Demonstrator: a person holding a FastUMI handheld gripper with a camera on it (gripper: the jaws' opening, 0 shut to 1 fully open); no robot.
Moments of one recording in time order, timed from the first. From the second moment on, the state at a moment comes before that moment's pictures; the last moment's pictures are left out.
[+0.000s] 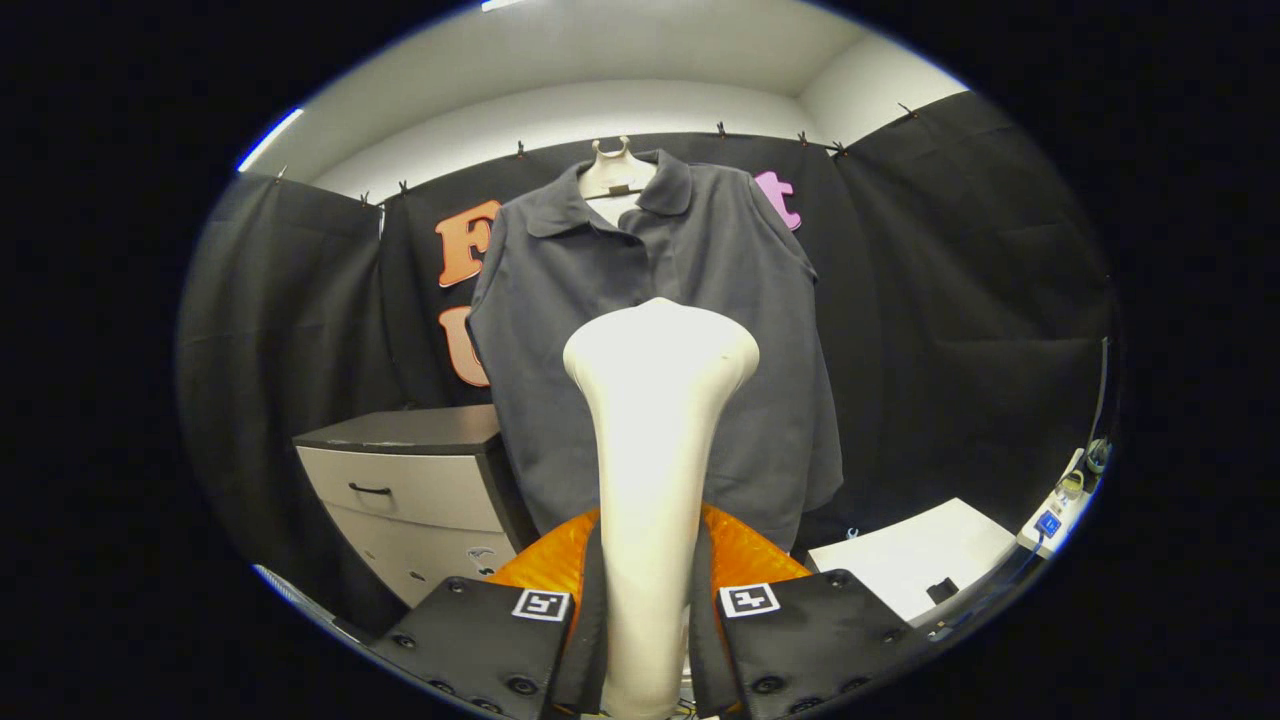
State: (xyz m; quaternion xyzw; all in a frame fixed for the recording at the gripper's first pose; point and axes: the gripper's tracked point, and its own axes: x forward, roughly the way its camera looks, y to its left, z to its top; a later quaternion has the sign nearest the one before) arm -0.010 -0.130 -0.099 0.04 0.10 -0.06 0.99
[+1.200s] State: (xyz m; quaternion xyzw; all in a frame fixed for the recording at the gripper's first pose) arm -0.114 -0.063 -0.012 0.00 0.02 -0.02 1.00
